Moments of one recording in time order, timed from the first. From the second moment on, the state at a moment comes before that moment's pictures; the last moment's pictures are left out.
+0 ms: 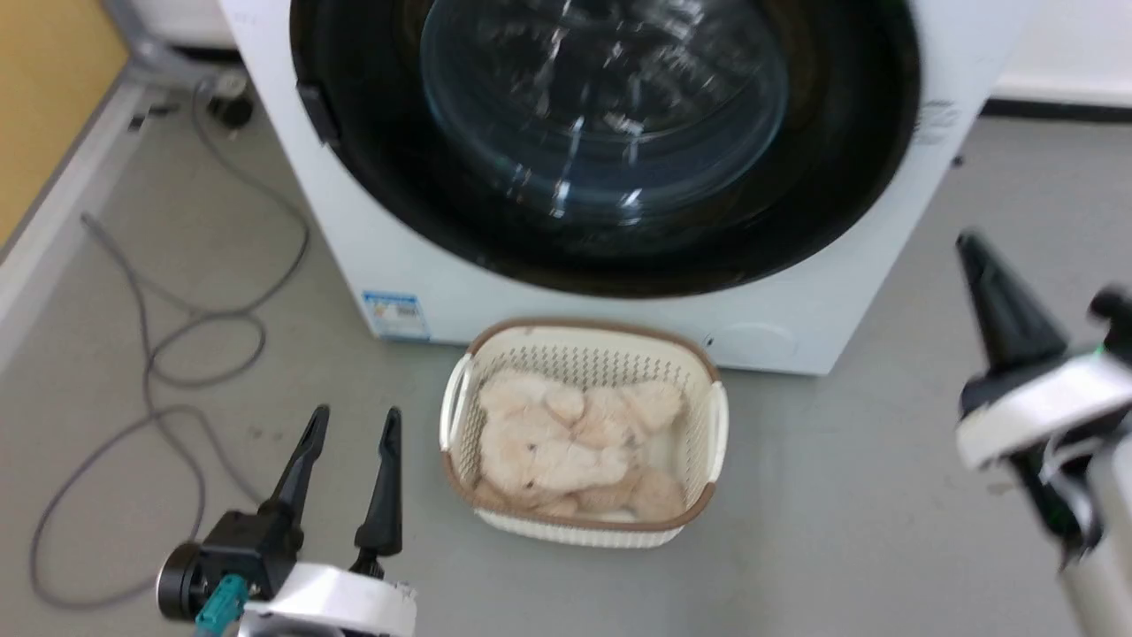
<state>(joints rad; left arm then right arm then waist) -0.03 0.05 -0.02 0.07 -0.15 -0.12 -0.26 -0.46 -0.39 0.19 0.36 0.47 0.13 -0.21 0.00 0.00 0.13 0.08</state>
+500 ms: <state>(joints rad) 0.05 0.05 -0.02 0.09 -0.15 -0.11 -0.26 -0.06 -0.16 0.03 0.15 0.25 0.13 -0.23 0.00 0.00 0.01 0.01</state>
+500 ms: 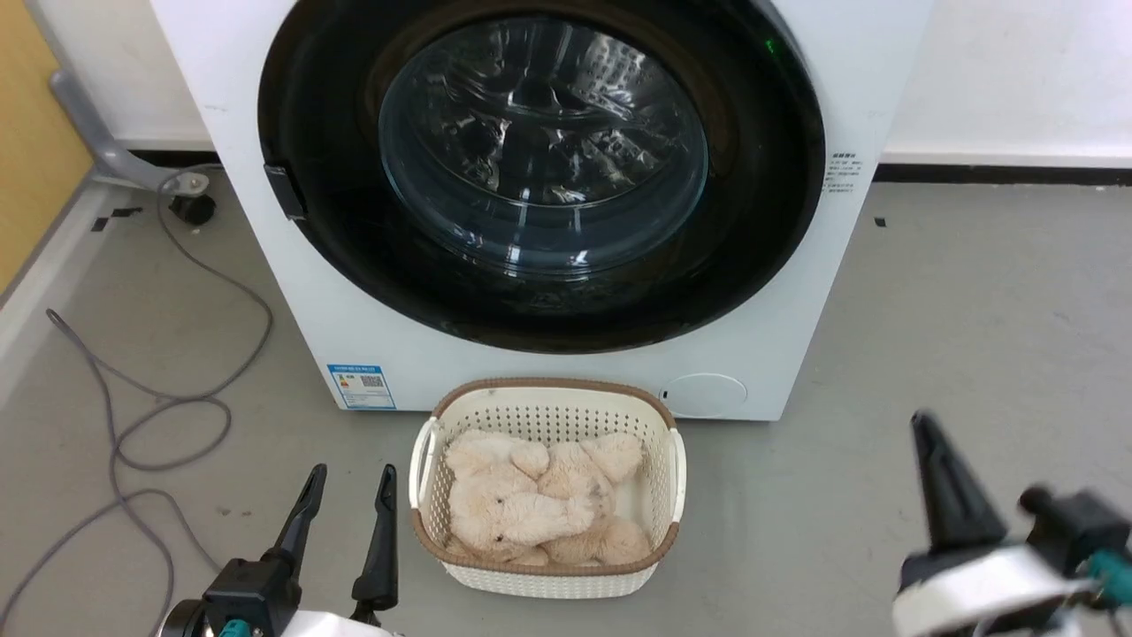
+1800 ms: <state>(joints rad) 0.09 0.05 -0.03 0.10 -0.14 -0.08 -0.24 0.07 -0.06 0.00 0.09 0.15 0.13 -0.24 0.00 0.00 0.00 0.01</state>
